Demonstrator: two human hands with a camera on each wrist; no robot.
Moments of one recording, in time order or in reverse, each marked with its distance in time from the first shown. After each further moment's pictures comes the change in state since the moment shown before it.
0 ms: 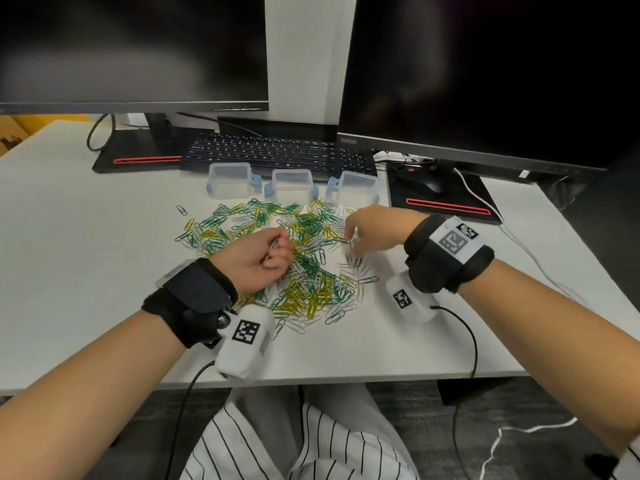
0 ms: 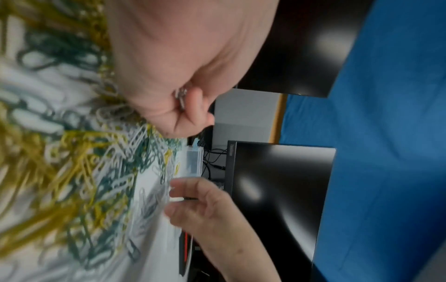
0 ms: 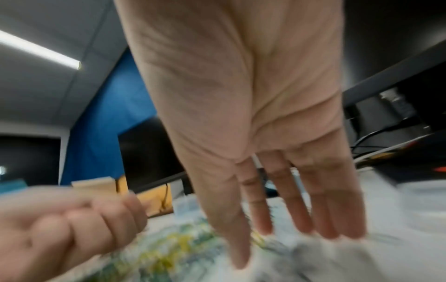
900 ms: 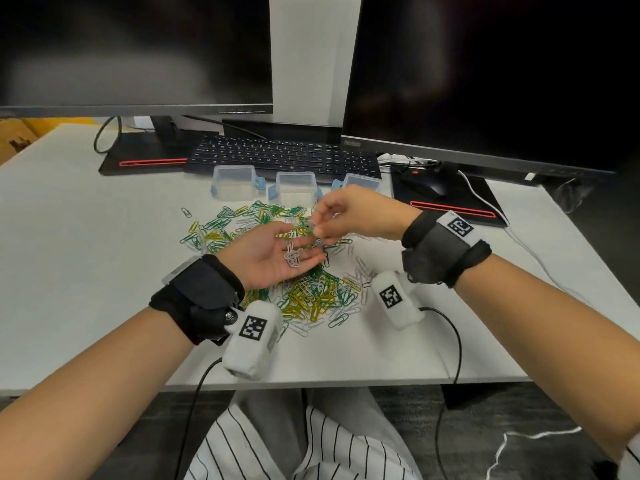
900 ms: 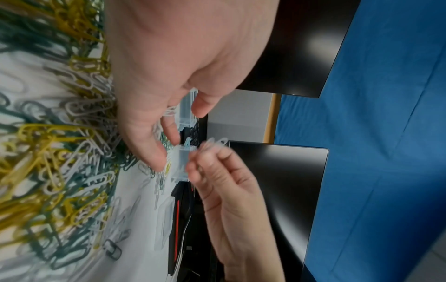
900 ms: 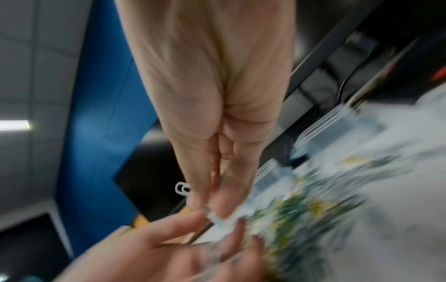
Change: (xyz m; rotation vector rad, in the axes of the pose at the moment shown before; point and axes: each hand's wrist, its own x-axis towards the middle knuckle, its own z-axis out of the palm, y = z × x) left_hand -0.002 0.001 0.013 0.030 -0.024 0.013; right_hand 0.003 -0.022 -0.013 0.763 0.118 -0.318
